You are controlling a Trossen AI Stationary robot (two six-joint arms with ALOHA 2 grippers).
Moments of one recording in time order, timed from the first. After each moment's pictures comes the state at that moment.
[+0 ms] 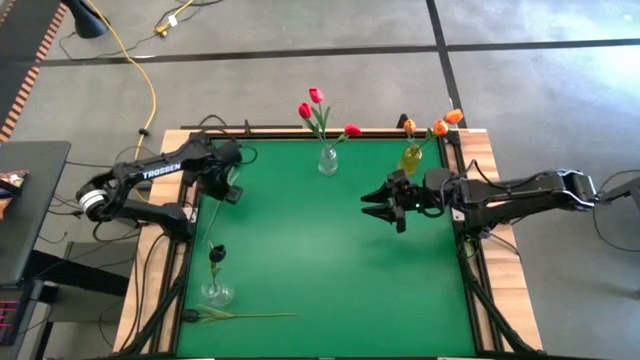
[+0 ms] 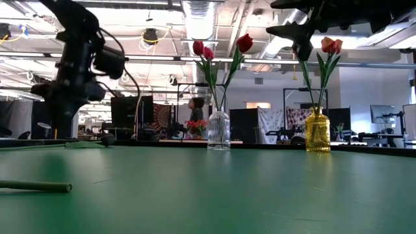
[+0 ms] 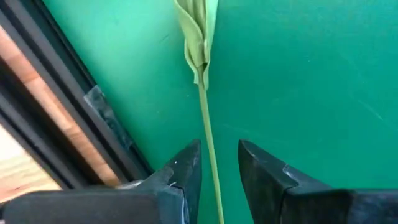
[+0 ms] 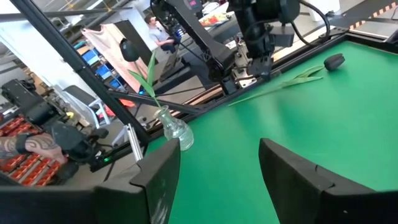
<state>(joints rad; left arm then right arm) 0.77 1.26 0.73 -1.11 -0.01 -0.43 -0.04 0.96 0.55 0.29 -0.10 0.53</state>
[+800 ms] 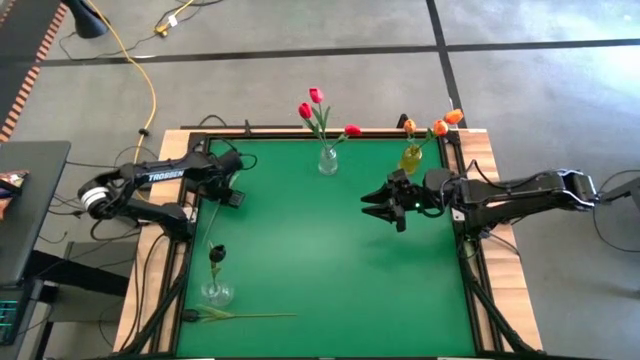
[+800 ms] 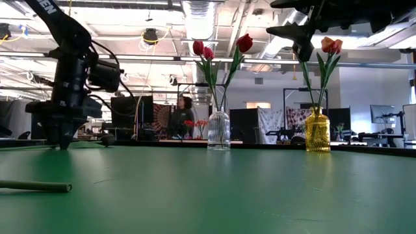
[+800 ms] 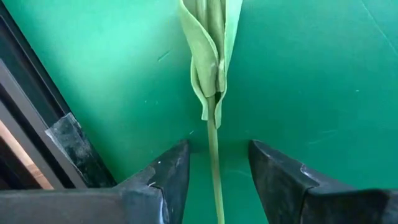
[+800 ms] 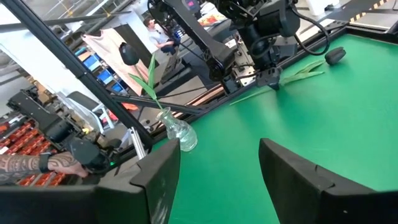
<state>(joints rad) 0.77 1.30 0.56 -0.84 -0.07 -0.47 -0.04 0.96 0.55 0.29 -0.10 0.58</state>
